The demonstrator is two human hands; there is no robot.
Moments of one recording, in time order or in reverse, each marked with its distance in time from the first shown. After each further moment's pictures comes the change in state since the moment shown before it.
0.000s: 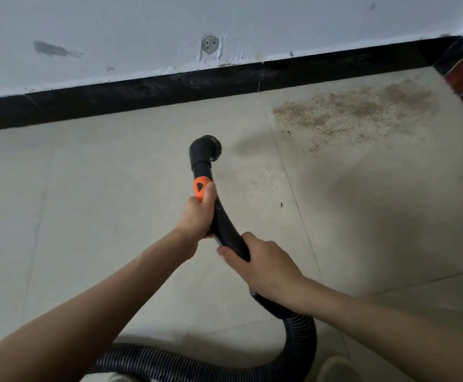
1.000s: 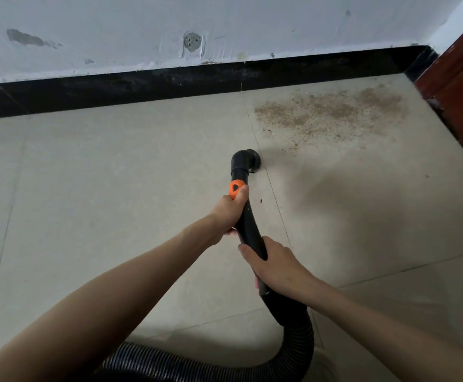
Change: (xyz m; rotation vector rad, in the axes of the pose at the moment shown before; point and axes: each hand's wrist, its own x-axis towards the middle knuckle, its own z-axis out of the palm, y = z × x) left_hand -0.002 0.003 0.074 0.192 -0.270 -0.016; right_hand -0.015 0.058 -0.011 0.179 0.015 0.172
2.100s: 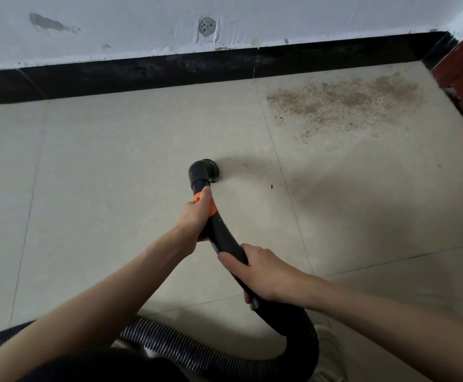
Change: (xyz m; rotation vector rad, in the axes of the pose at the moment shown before) left_hand -0.037 -0.053 -0.049 -0.296 0.225 -0.159; right_hand -0.032 -0.032 0.031 -0.097 -0.299 -0.053
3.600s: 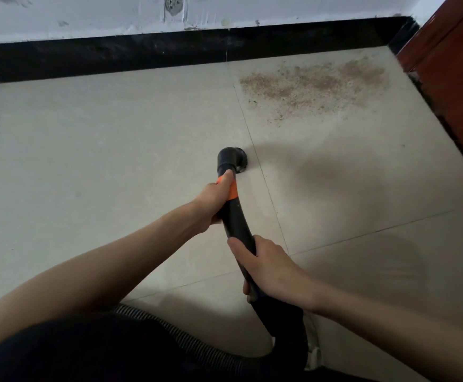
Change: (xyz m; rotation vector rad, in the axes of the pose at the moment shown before) left_hand -0.022 0.007 0.061 0.110 -0.275 0.026; right_hand -0.040 0.038 0.003 0.234 0.192 0.045
